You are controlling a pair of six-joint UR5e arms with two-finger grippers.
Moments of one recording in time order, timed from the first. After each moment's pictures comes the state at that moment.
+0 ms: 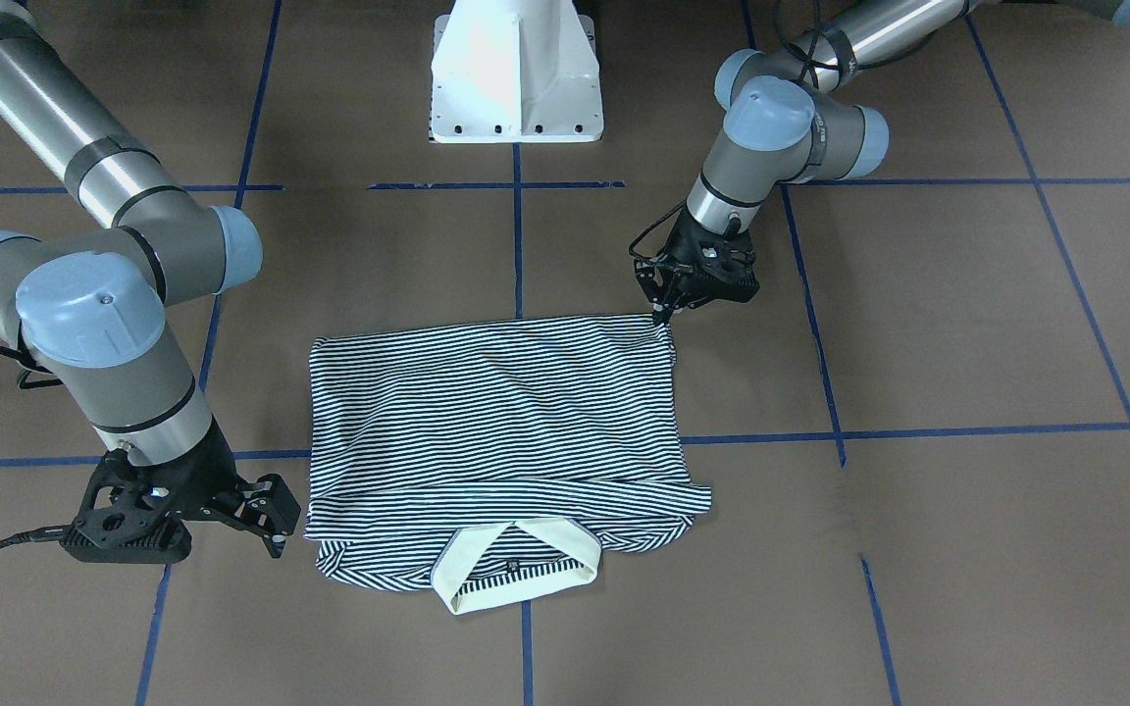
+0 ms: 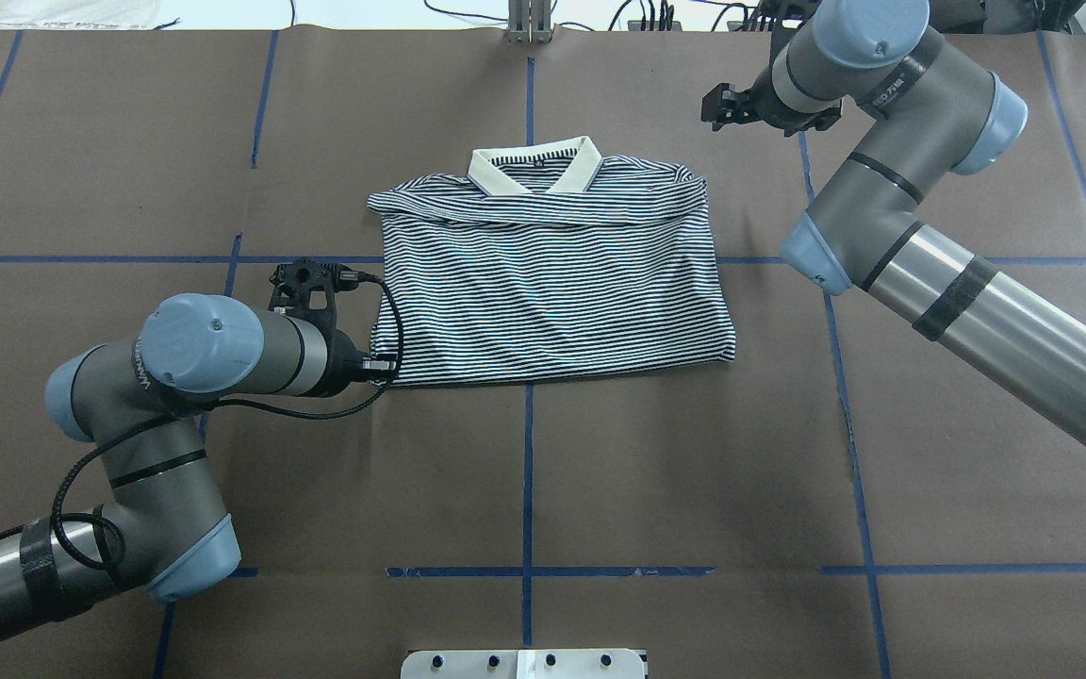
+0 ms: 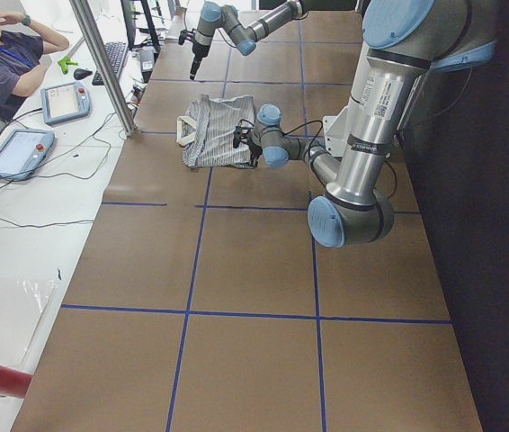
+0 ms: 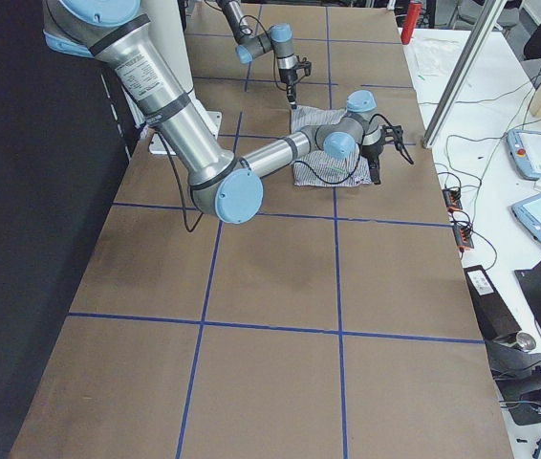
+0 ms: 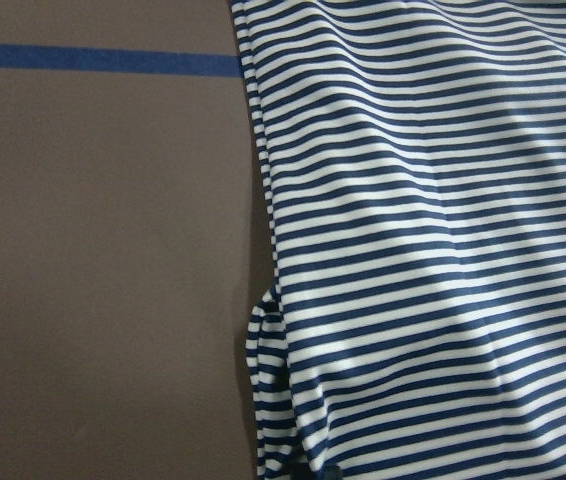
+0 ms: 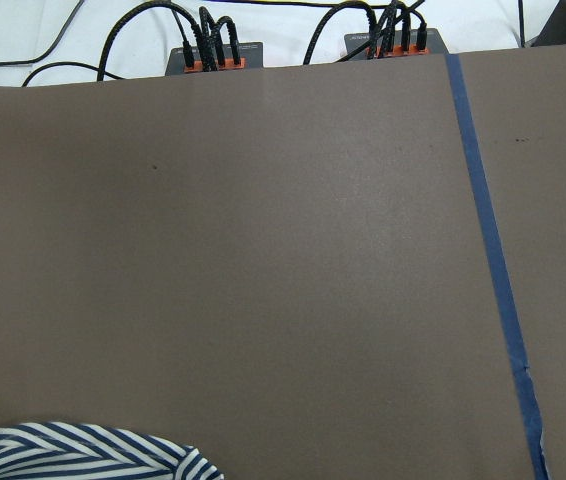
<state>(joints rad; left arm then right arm) -0.51 -1.95 -1.67 -2.14 -1.76 -1.22 0.91 -0.90 1.29 -1.14 1.84 1.03</state>
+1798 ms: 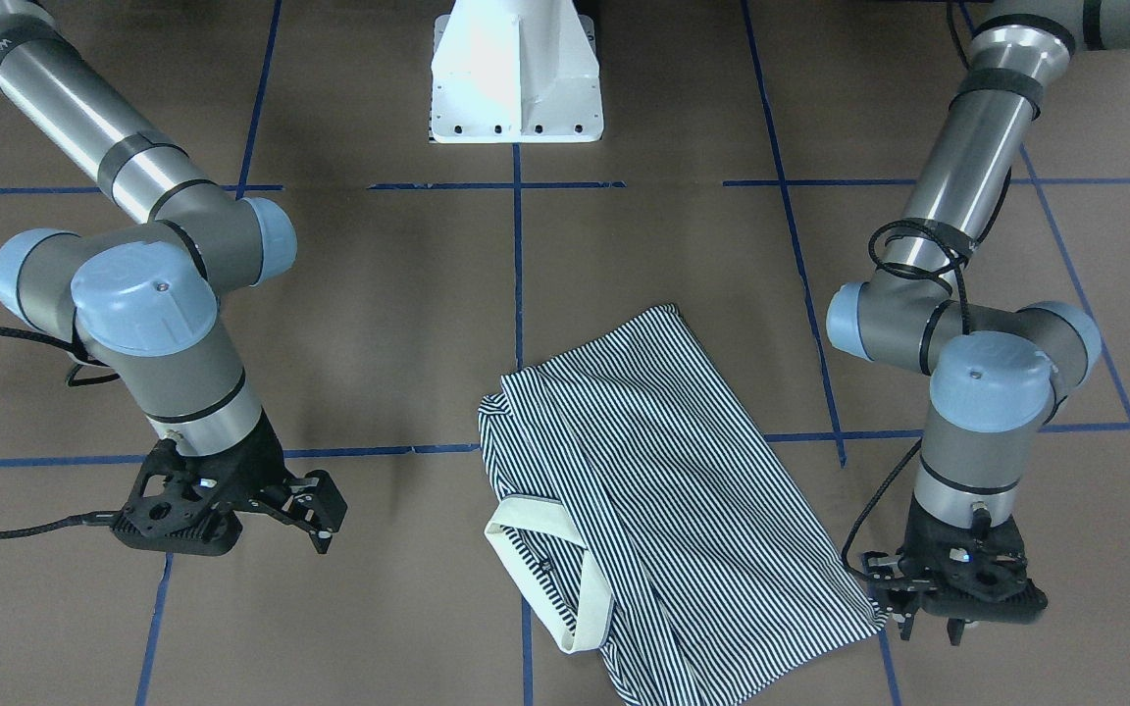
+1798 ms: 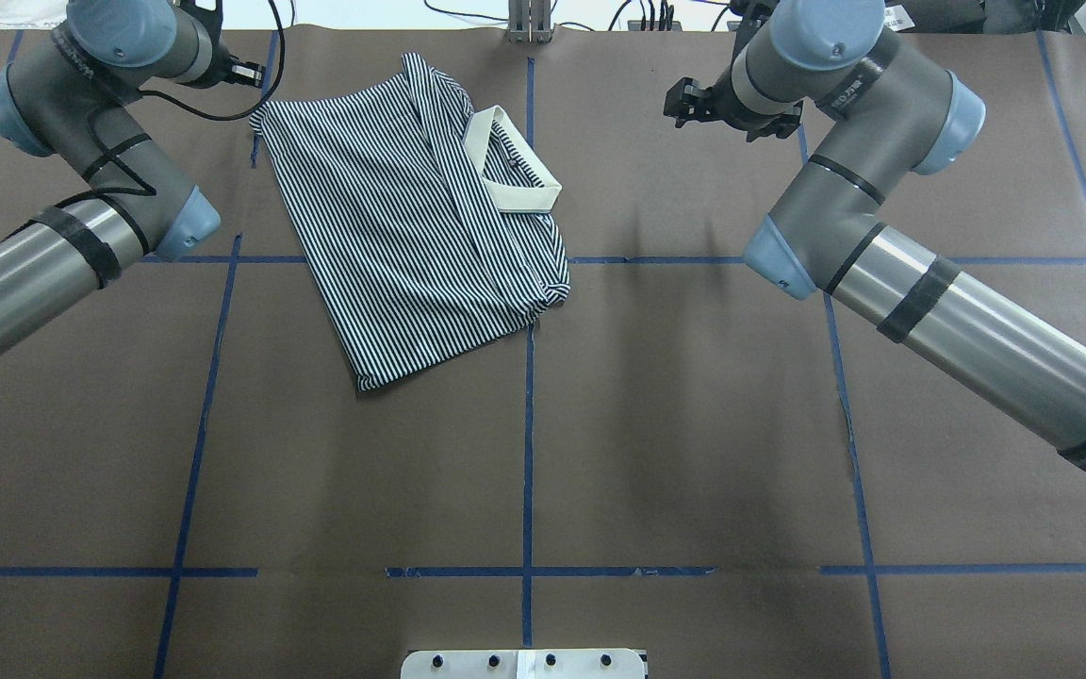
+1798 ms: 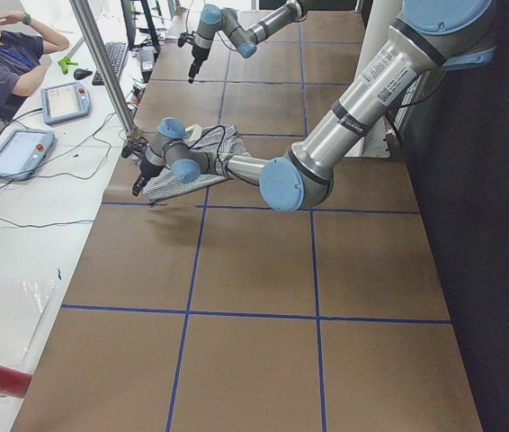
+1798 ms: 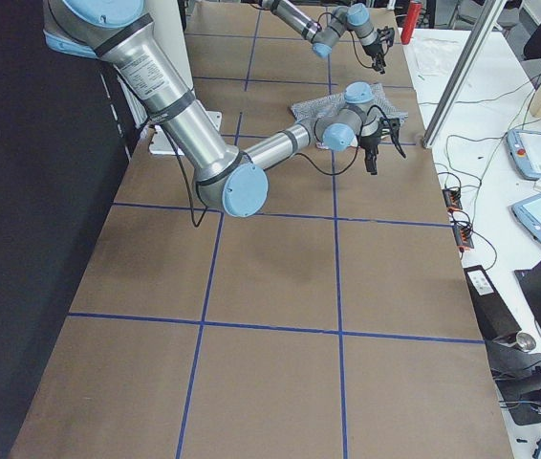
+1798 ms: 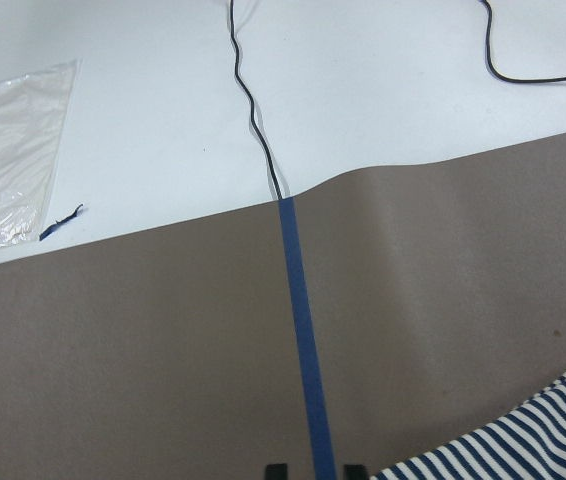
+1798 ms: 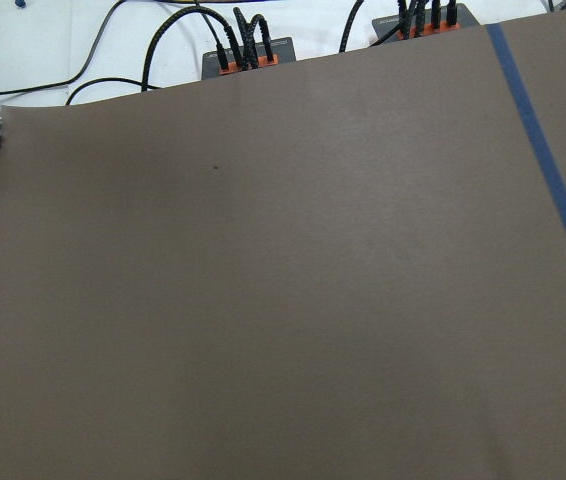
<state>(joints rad) -1.00 -2.32 -0.93 -2.32 -1.69 -0.60 0.86 -0.83 1.27 -1.14 1.83 1.21</state>
